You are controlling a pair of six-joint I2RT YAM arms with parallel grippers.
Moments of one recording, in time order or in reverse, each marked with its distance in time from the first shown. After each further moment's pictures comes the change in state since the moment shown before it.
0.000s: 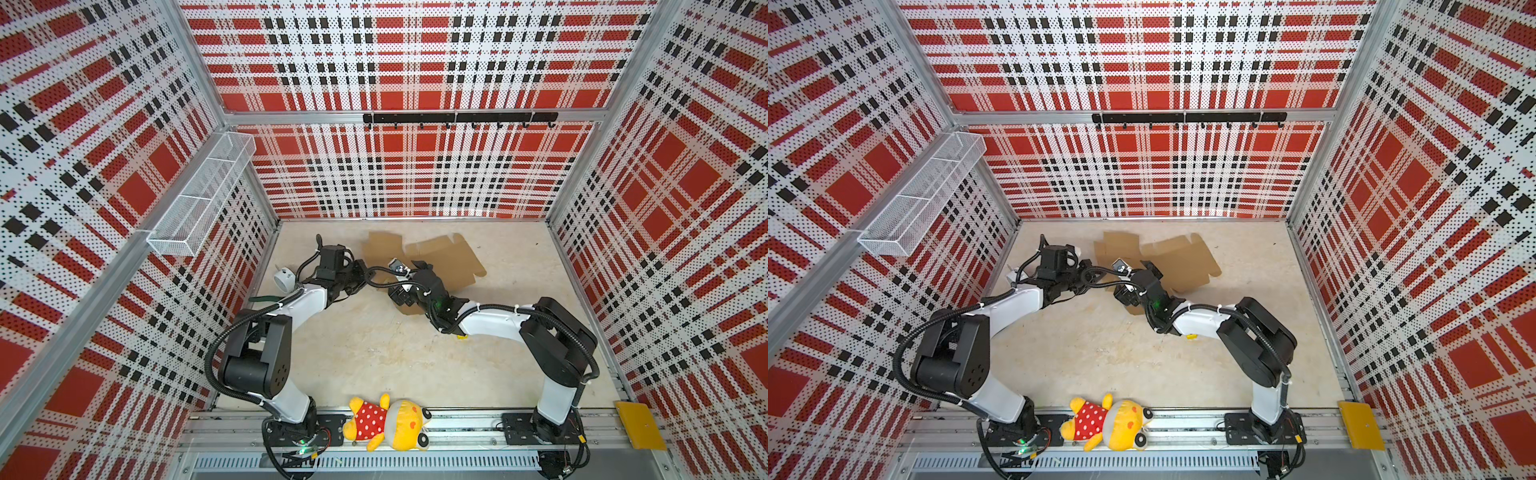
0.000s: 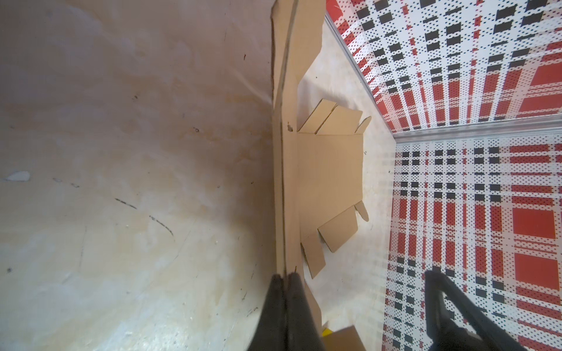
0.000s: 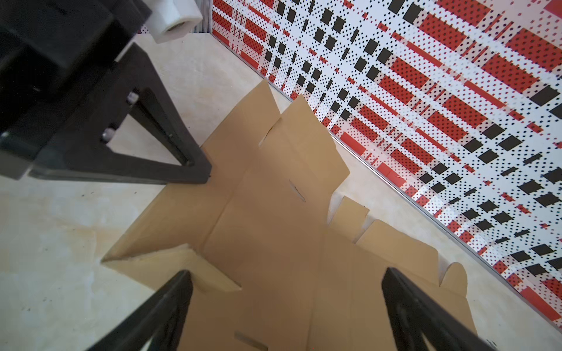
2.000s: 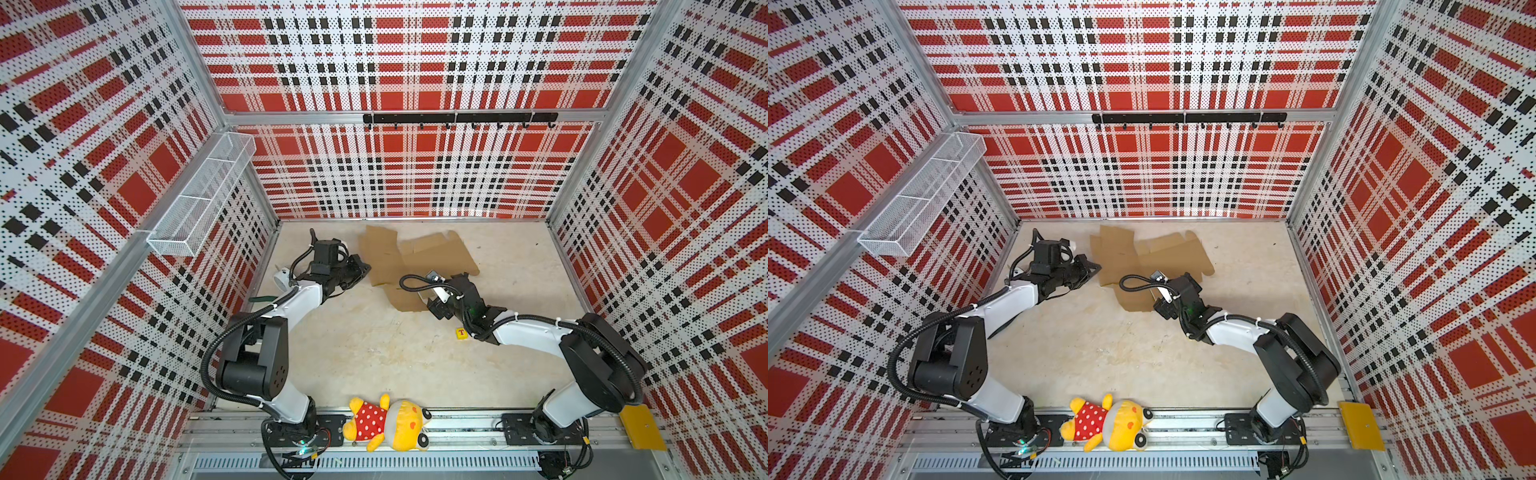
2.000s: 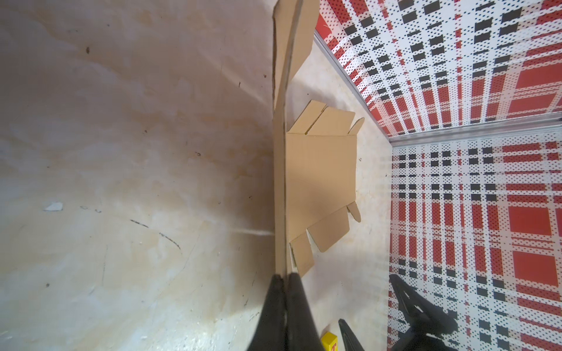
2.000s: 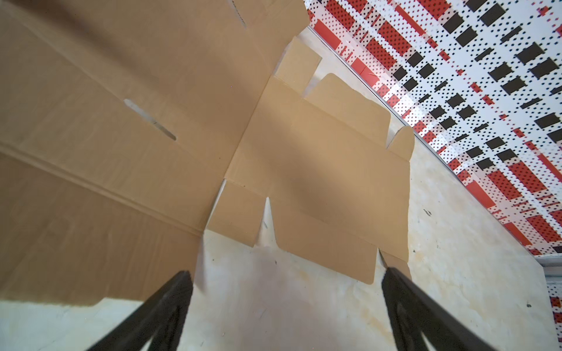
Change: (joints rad) left arm 0.047 -0.015 0.051 -0.056 0.020 0.057; right arm -0.177 -0.248 -0.284 -0.204 -0.014 -0.027
